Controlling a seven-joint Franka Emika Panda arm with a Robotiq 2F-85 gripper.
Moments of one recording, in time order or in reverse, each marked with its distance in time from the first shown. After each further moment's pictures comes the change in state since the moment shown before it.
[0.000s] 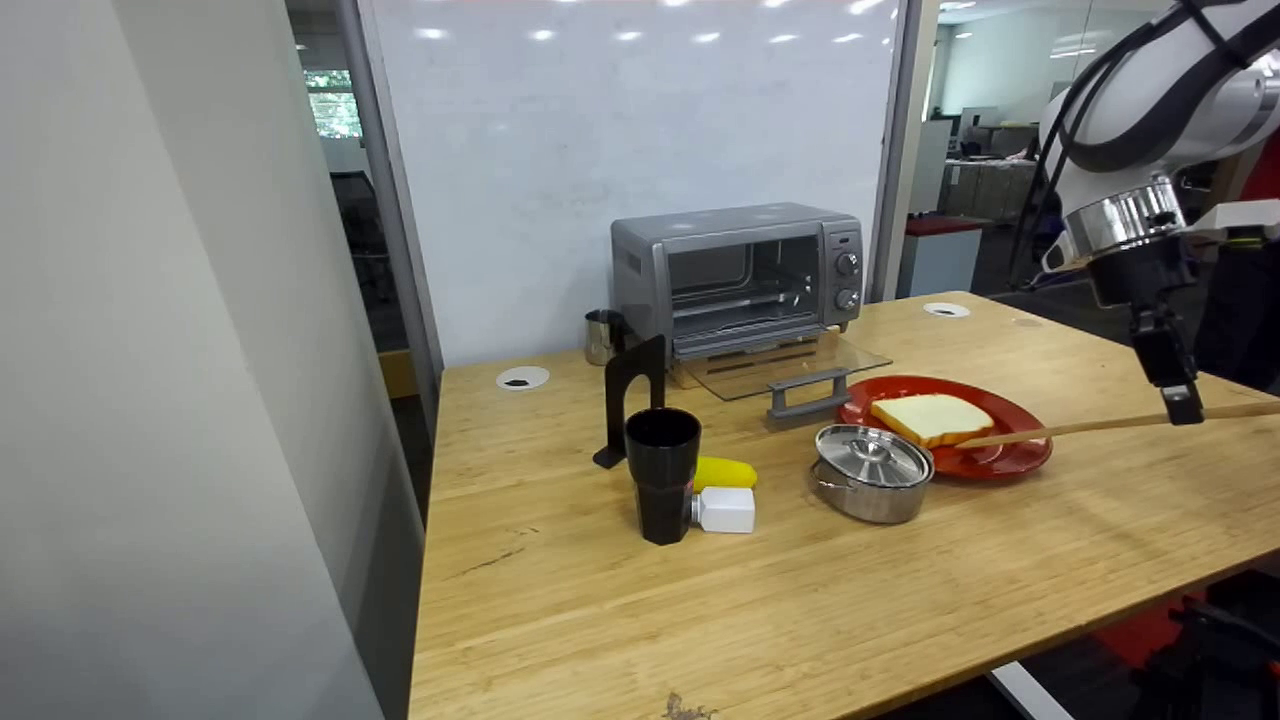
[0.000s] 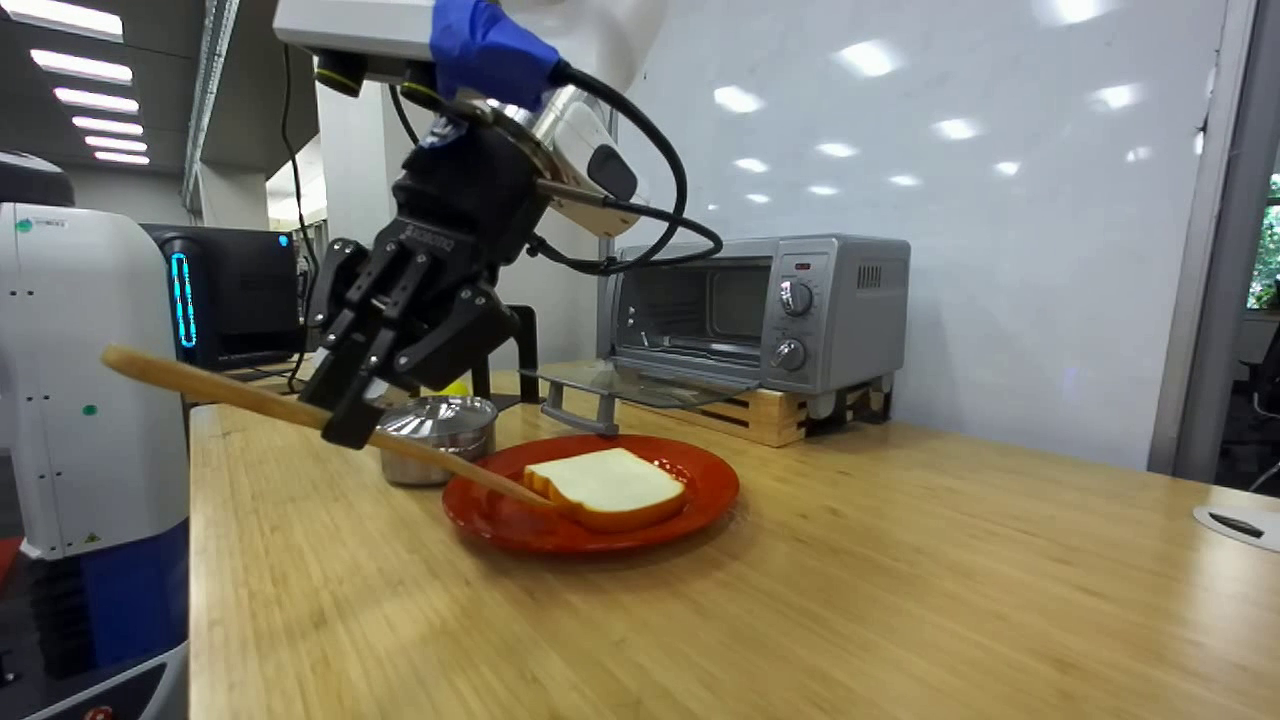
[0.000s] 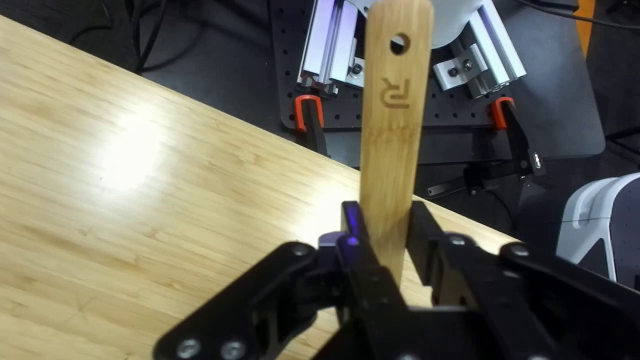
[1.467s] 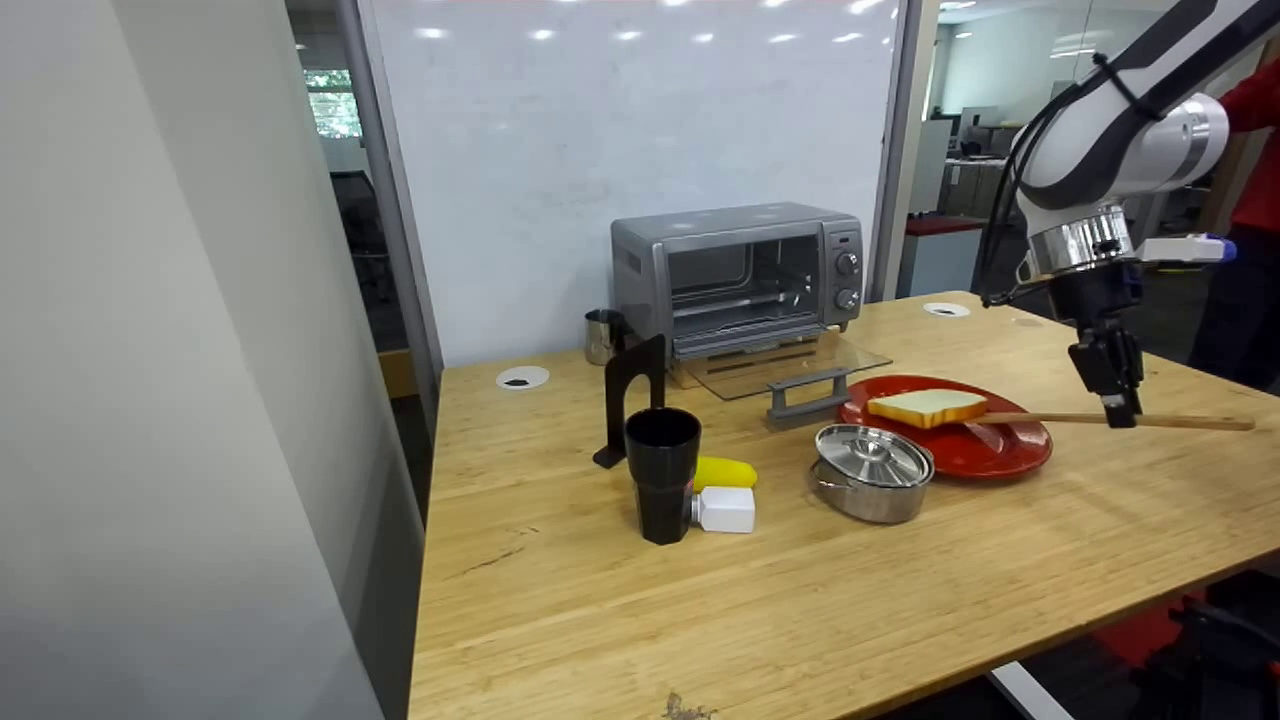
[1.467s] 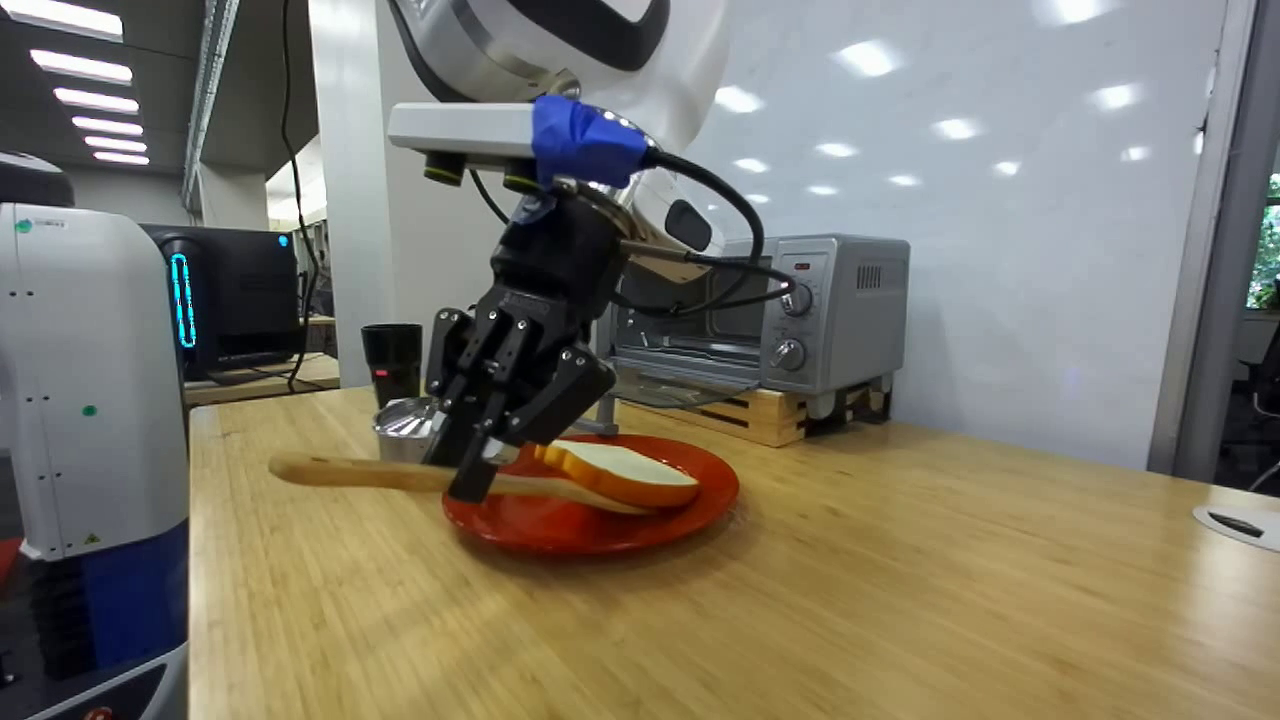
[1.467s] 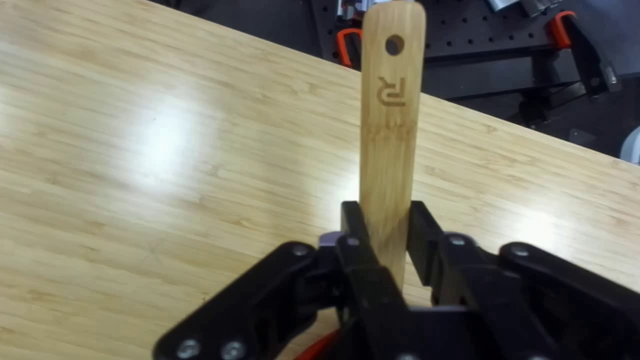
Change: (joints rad) arm -0.039 0.185 0.013 0.105 0.018 0.129 0.053
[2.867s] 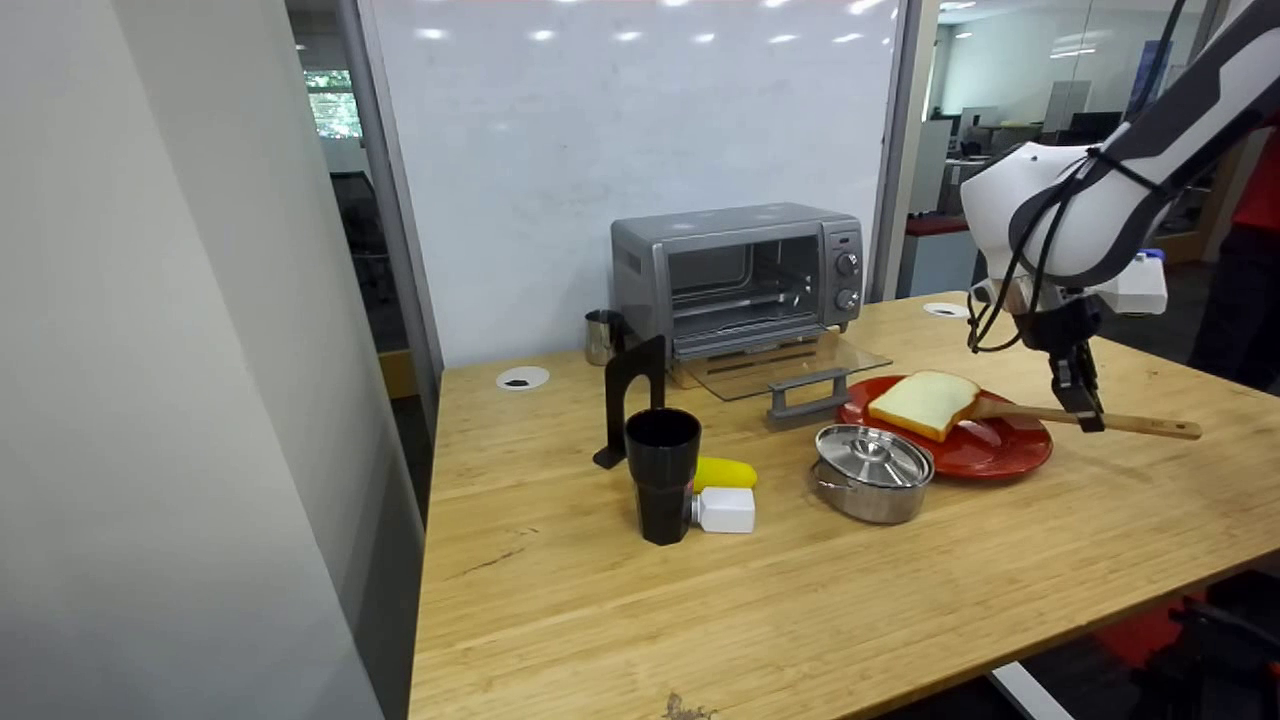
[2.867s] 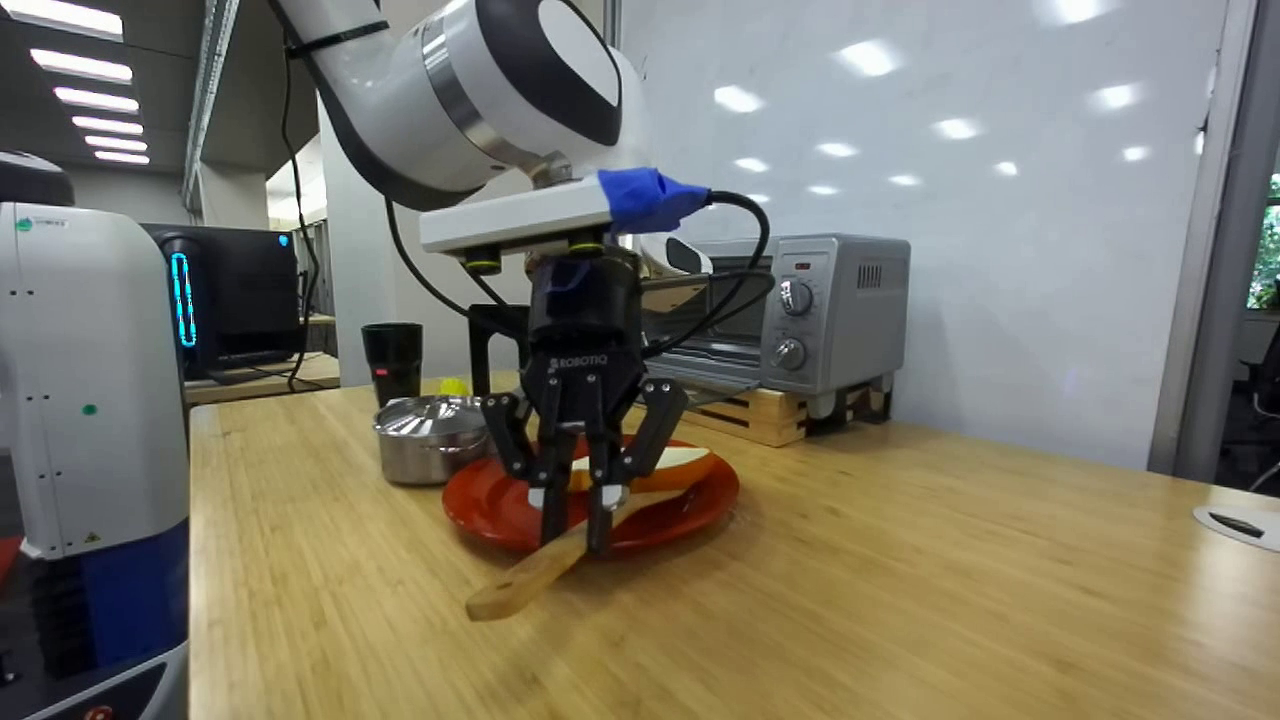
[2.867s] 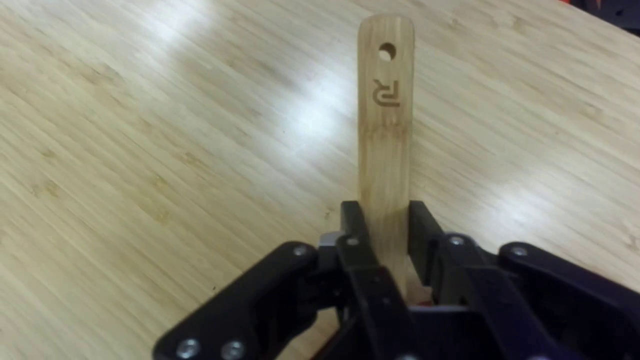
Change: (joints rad) arm 0.006 0.076 0.076 -0.041 -0.401 0.277 0.108
